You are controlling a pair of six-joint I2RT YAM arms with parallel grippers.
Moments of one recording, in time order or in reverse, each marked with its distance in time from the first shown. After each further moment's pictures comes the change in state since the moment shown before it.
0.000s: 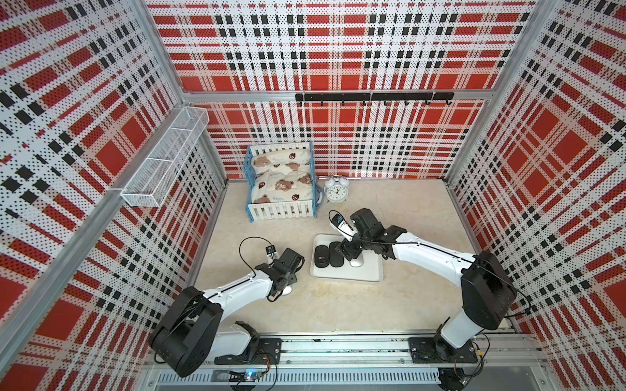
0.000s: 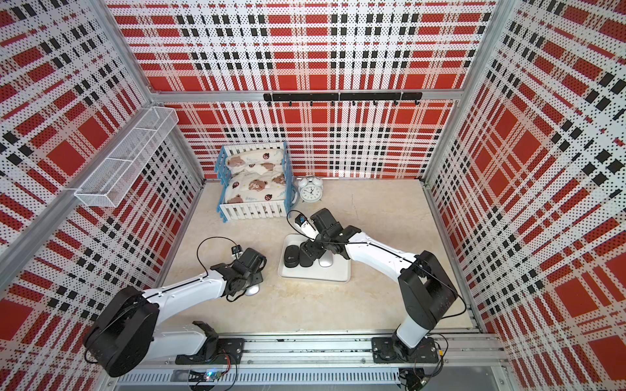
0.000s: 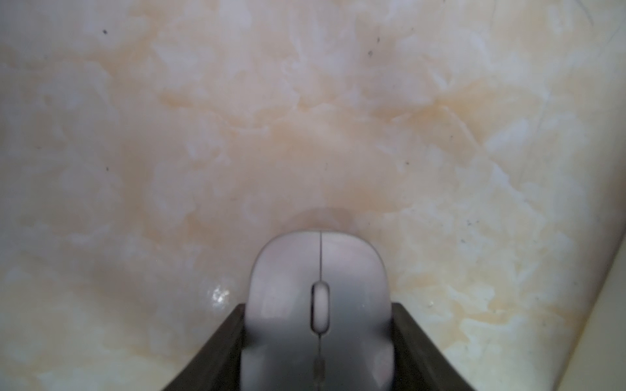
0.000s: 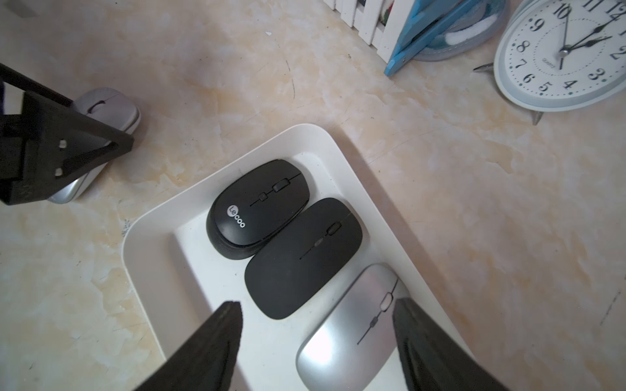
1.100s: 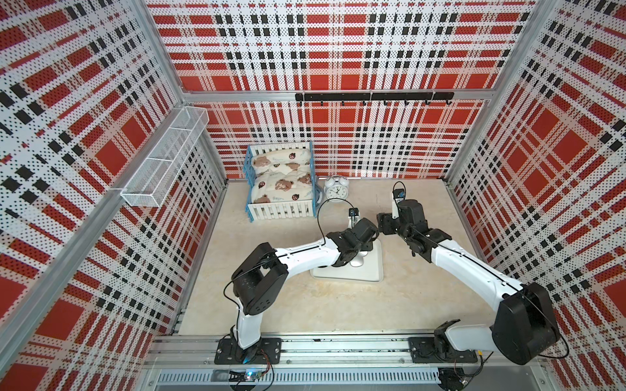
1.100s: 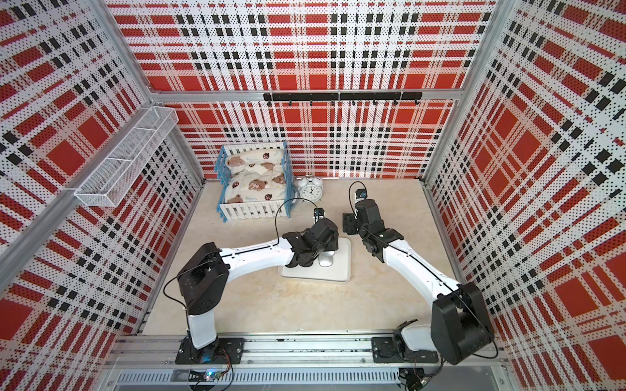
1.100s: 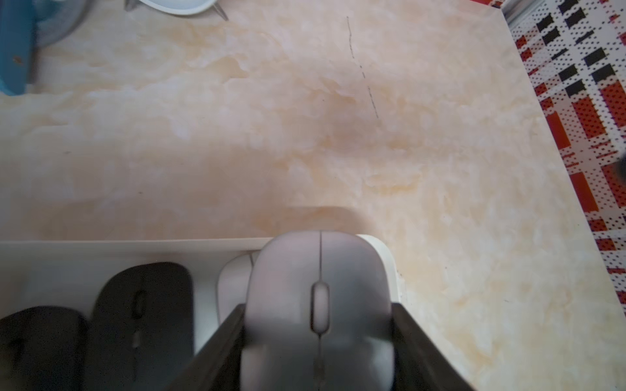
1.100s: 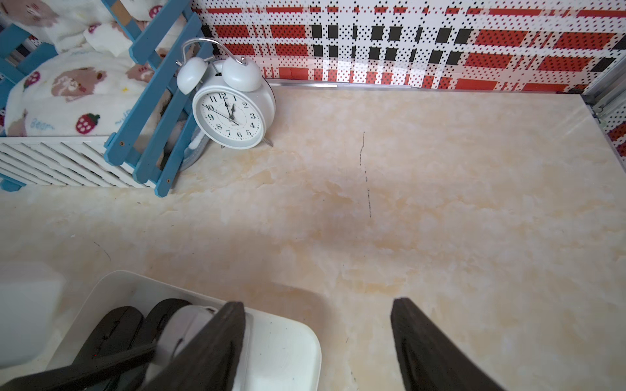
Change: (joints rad) left arm -0.381 0.629 0.836 0.205 0.066 0.113; right arm -0.310 -0.296 -0.195 0.169 0.245 0.391
